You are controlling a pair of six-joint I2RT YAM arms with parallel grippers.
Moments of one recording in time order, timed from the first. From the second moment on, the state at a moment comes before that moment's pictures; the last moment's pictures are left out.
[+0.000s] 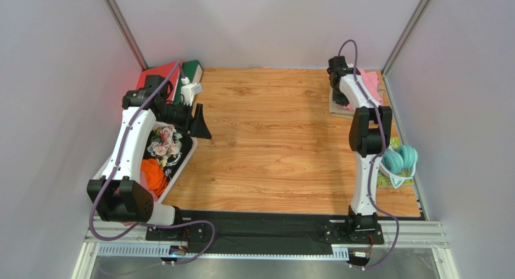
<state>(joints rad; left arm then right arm) -0.02 1.41 1.45 -1.26 0.78 0.30 0.06 2.30 2.02 -0.88 0.48 0.18</state>
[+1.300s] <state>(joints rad) -0.02 1.39 1.46 -1.27 0.78 0.31 -0.29 2.38 2.30 -0.62 -0.55 0.69</state>
